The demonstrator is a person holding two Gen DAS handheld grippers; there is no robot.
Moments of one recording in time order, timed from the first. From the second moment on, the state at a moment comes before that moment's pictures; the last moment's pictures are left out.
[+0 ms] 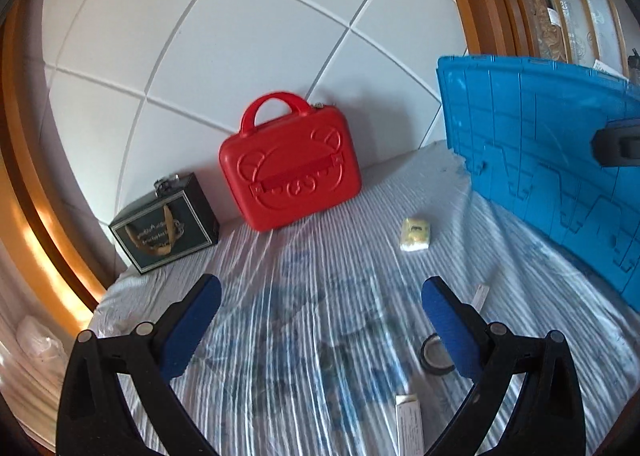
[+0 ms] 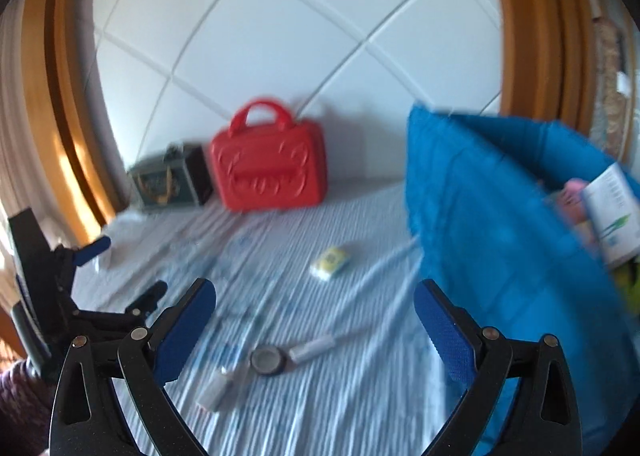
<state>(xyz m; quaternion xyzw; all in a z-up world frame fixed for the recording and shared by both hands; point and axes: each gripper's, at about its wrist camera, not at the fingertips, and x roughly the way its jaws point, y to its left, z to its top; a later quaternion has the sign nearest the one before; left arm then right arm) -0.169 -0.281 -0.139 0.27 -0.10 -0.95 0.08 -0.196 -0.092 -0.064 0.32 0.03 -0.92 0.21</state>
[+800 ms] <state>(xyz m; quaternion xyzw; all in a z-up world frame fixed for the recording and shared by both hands) -0.167 -0.266 -0.306 0.44 -0.03 -0.90 0.00 -0.307 -0.155 -0.301 0.54 0.02 -0.83 0.13</state>
